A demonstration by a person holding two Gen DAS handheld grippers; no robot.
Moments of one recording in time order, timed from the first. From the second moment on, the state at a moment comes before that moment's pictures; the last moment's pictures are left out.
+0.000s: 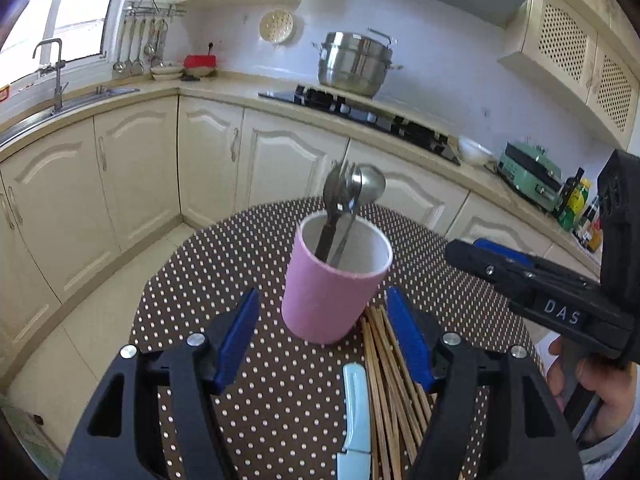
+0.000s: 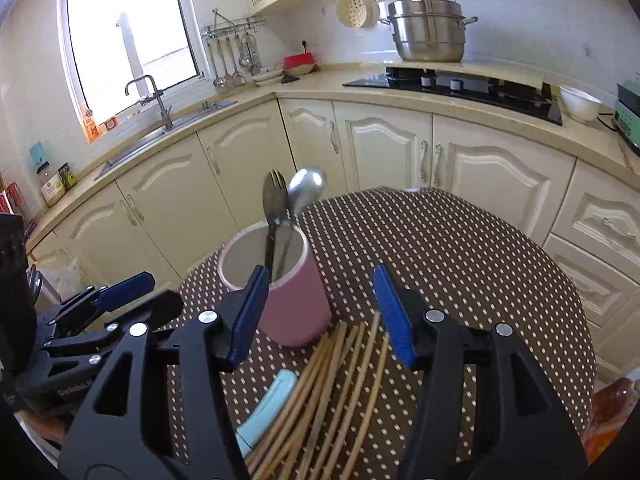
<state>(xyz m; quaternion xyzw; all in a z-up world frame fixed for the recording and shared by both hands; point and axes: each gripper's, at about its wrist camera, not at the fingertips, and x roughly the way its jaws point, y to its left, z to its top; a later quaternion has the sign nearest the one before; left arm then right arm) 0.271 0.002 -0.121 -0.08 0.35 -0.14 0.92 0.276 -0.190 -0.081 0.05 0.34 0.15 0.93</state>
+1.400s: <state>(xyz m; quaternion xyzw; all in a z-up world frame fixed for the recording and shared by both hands) 0.287 -0.045 -0.217 -0.05 0.52 -0.12 0.84 0.271 -0.195 -0.184 -0.04 0.54 0.12 0.83</state>
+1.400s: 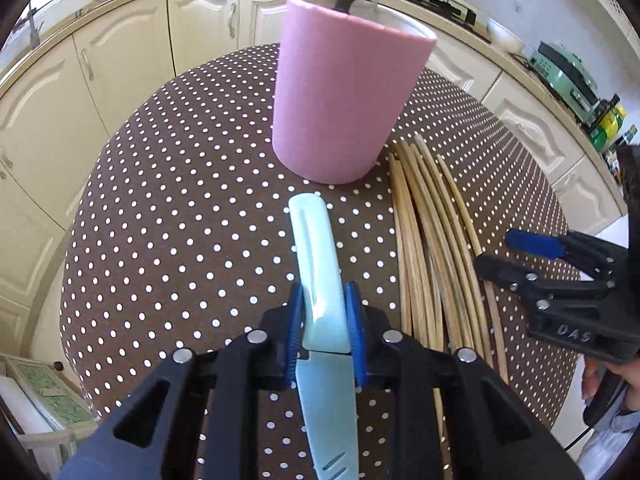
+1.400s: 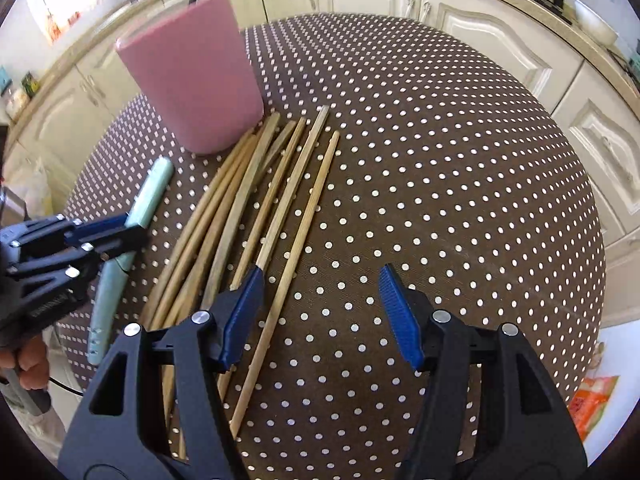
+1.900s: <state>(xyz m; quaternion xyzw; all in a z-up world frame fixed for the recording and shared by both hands) 0.259 -0.018 -0.192 -0.08 0.47 -0.15 0.87 0.273 -0.198 -0.176 -0.02 0.52 0.14 0.85</state>
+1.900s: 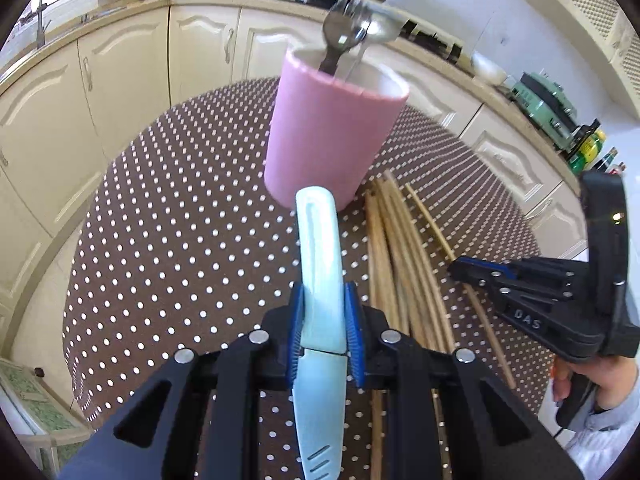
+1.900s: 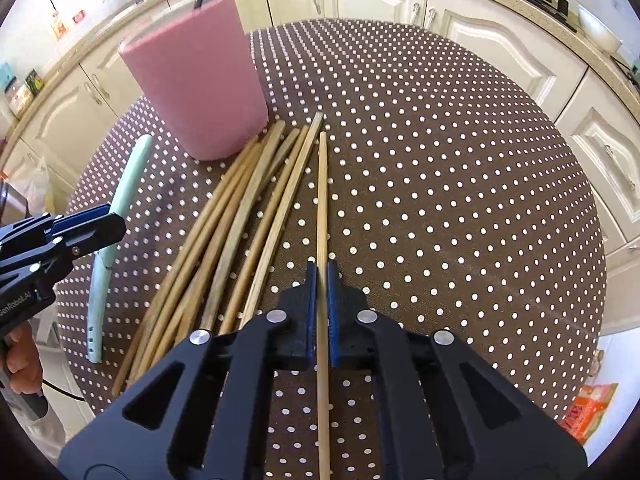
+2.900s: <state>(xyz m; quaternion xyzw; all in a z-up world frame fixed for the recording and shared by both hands) 0.229 -0.020 -0.071 -0.08 0.31 -0.21 0.93 0.251 -0.173 -0.049 0.11 0.25 0.26 0.93</state>
